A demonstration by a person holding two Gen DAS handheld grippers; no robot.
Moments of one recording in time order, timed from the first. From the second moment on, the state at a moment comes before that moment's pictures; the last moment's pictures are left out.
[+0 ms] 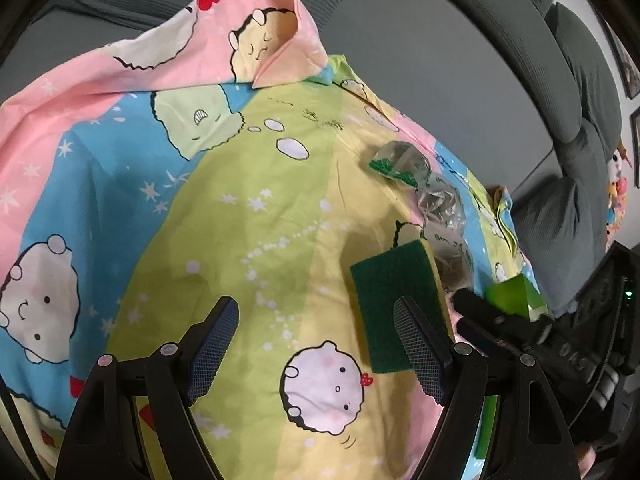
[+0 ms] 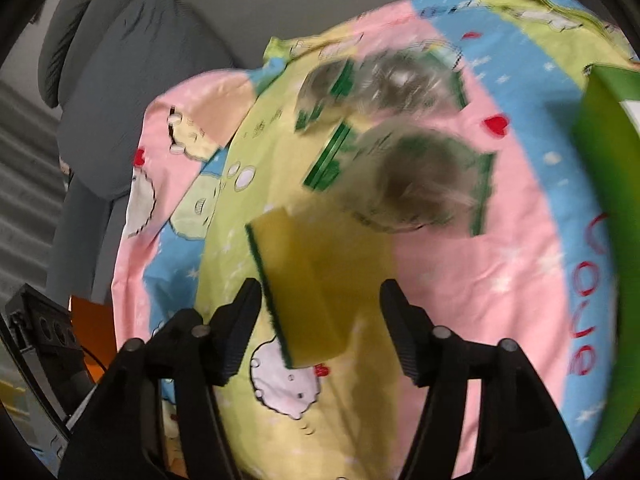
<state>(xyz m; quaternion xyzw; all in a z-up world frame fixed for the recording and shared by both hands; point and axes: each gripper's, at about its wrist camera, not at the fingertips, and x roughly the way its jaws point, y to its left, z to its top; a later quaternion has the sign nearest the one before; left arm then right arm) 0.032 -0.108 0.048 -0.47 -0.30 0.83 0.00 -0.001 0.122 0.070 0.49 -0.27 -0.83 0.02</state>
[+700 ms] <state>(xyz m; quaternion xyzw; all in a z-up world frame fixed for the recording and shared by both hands) 0.030 -0.096 0.044 -0.50 -0.29 0.82 0.02 -0.008 0.116 0.072 0.49 -0.28 -0.83 0.05</state>
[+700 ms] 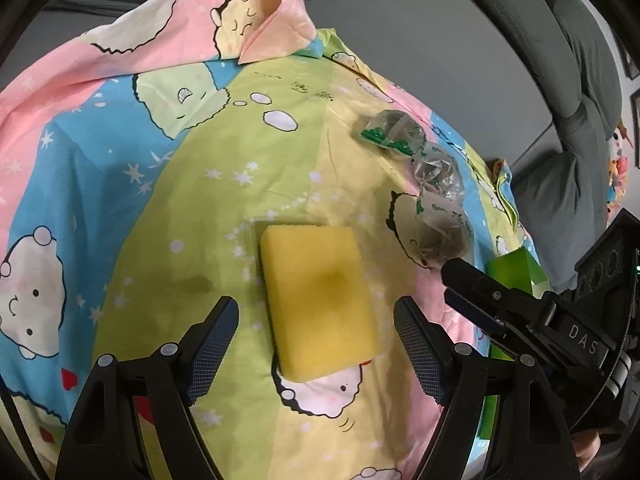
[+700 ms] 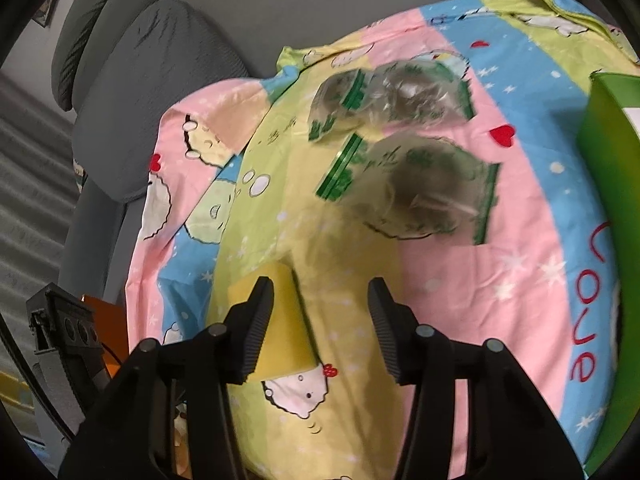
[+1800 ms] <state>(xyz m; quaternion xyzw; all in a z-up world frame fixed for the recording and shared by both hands) 0.026 -0.065 0.048 -0.49 -0.24 0.84 0.07 -0.040 0.074 0.046 0.53 -0.27 -0.80 0.12</state>
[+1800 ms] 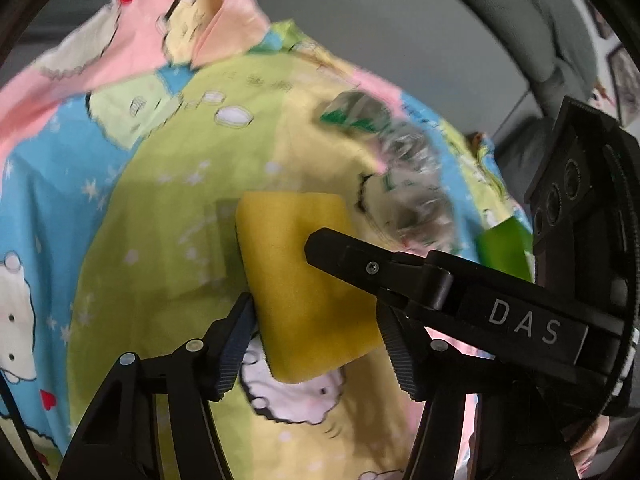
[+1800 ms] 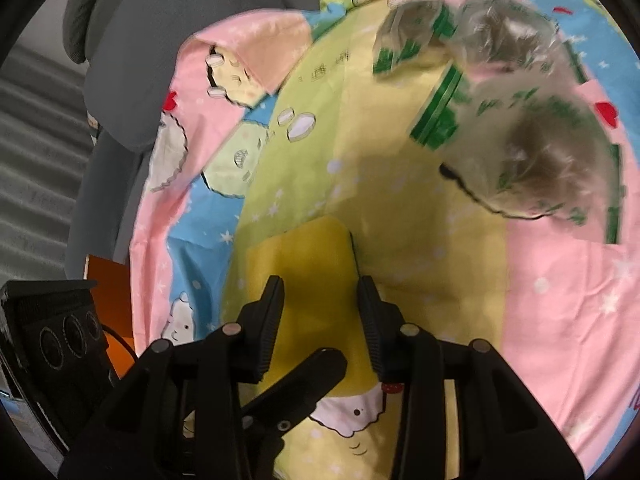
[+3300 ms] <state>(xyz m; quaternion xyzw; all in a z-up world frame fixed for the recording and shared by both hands) 0.037 0.235 0.148 -0.34 0.00 0.85 0.40 0.189 0.301 0.163 0.21 -0.36 -0.89 -0.18</state>
